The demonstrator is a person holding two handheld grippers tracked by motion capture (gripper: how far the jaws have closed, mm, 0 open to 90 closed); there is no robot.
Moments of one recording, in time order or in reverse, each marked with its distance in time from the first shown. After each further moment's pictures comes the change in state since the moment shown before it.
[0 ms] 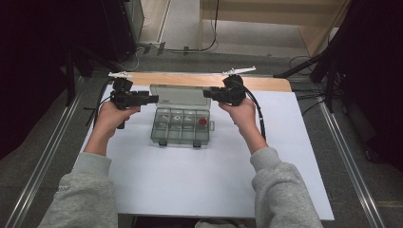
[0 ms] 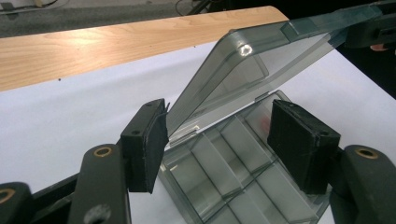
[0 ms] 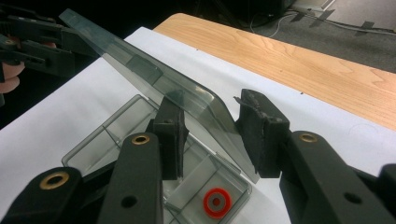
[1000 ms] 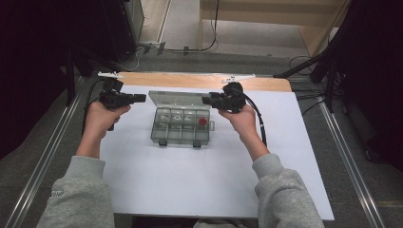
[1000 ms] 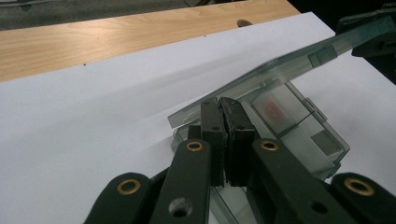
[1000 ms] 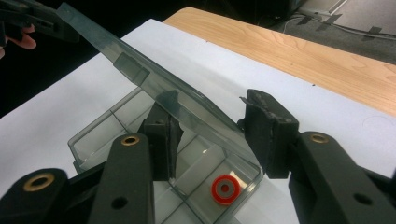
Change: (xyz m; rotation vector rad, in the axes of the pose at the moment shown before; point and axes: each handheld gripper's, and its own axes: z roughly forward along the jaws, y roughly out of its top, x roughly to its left) left arm 0.002 0.000 -0.025 0.034 0.040 0.013; right arm 0.008 -0.019 -0.002 -0.008 0.019 -0.034
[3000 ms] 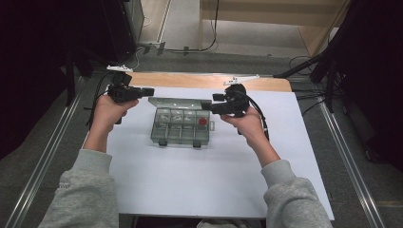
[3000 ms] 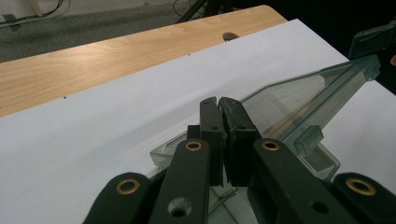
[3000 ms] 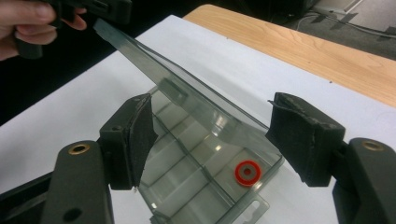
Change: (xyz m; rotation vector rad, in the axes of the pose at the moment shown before) left arm -0.015 0.021 0.015 -0.012 -0.035 0.050; right arm 0.021 0.003 -0.027 0.019 0.046 -0.020
